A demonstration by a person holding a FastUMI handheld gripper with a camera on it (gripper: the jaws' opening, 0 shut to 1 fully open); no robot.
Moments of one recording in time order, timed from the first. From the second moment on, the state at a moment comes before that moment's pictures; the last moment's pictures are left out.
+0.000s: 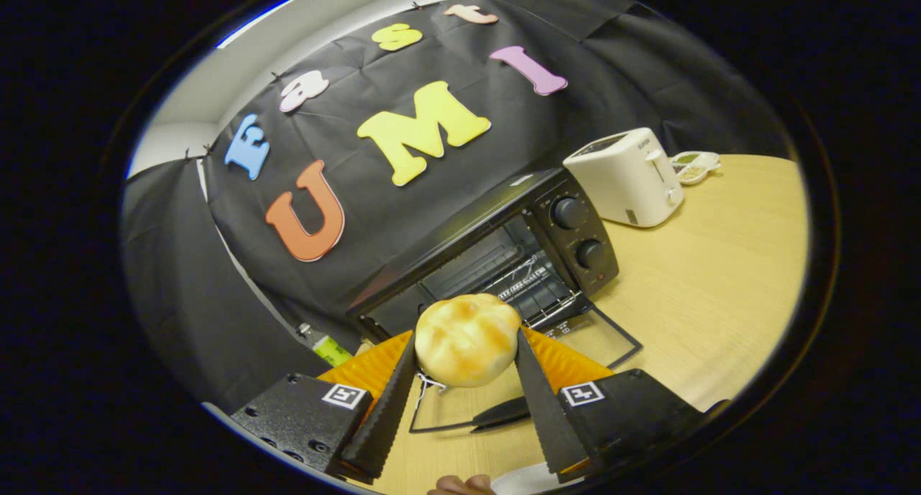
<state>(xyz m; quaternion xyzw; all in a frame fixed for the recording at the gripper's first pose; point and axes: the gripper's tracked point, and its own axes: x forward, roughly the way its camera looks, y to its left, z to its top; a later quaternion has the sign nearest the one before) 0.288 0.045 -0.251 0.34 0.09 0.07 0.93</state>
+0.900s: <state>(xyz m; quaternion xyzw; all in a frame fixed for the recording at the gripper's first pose) 0.438 0.075 -0.263 0.26 0.11 0.07 0.96</state>
